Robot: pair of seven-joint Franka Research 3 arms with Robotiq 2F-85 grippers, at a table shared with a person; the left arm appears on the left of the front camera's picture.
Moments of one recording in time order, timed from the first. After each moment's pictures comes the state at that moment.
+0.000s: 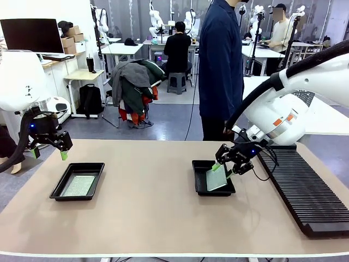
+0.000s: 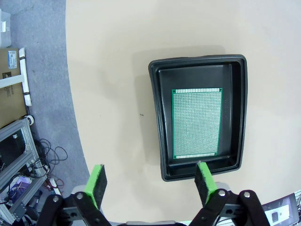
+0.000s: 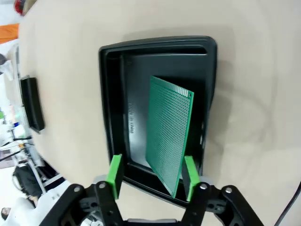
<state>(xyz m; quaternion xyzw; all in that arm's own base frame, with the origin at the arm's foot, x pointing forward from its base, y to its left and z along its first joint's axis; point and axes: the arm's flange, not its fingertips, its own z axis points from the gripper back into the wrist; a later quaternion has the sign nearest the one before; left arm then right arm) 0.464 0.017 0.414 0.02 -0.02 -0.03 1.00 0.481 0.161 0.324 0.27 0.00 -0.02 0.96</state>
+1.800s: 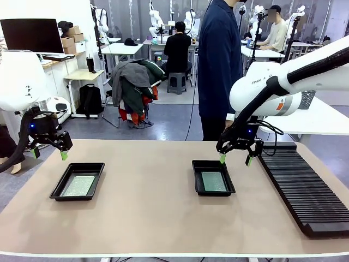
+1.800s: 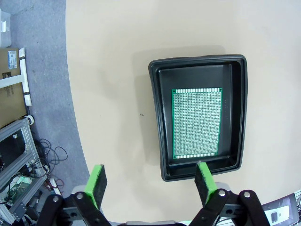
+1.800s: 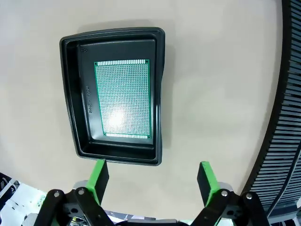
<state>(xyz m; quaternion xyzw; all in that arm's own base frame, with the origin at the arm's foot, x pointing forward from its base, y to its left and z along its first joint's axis) 0.464 0.017 0.414 0.02 -0.02 -0.03 1.00 0.479 0.190 0.393 0.06 0.02 0.00 1.00</state>
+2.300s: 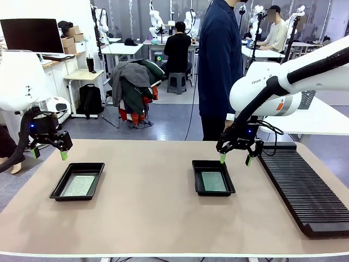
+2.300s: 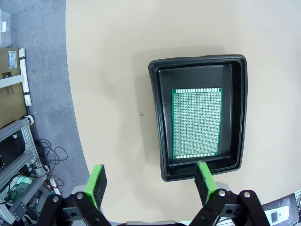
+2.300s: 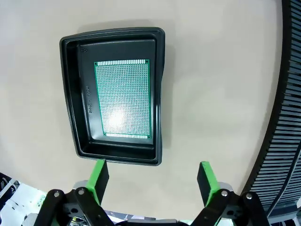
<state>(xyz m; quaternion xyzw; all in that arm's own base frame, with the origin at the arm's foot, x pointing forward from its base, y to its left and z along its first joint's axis) 0.464 0.017 0.414 0.02 -0.02 -0.03 1.00 0.479 0.190 0.393 0.06 0.02 0.00 1.00</state>
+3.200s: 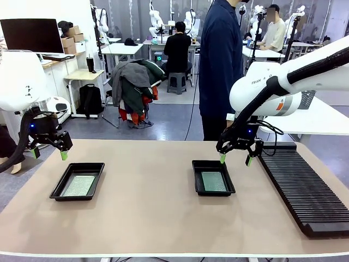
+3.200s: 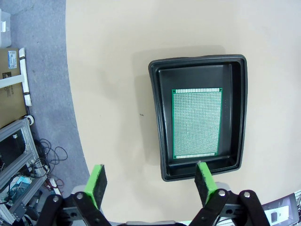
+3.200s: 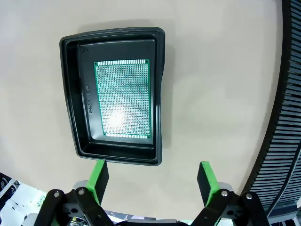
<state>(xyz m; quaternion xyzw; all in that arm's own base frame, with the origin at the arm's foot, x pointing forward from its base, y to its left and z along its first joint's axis) 0.464 0.017 0.414 0.02 -0.02 -0.03 1.00 0.479 0.190 0.393 0.06 0.02 0.00 1.00</state>
